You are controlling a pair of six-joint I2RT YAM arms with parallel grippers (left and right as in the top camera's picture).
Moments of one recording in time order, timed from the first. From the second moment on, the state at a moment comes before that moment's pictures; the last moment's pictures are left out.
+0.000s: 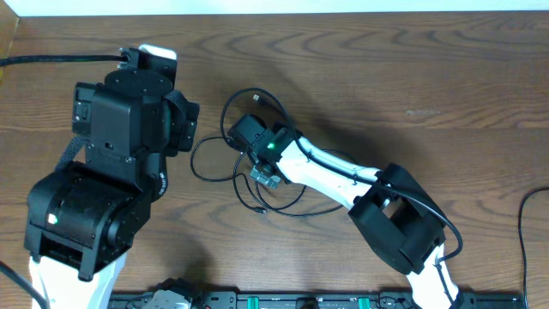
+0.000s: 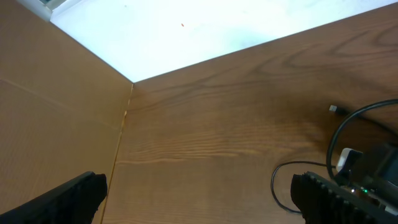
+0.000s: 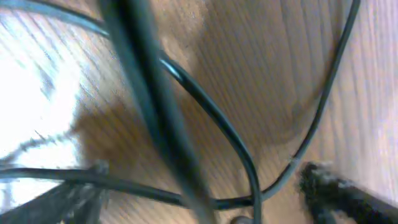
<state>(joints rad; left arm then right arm) -0.38 1.21 1.79 -1.26 -0.58 0.11 0.86 2.13 1.52 -0.66 0.32 -0.26</state>
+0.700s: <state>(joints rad) -0.38 1.21 1.79 -1.27 -0.58 0.11 0.74 2.11 1.52 -0.64 0.36 -0.22</state>
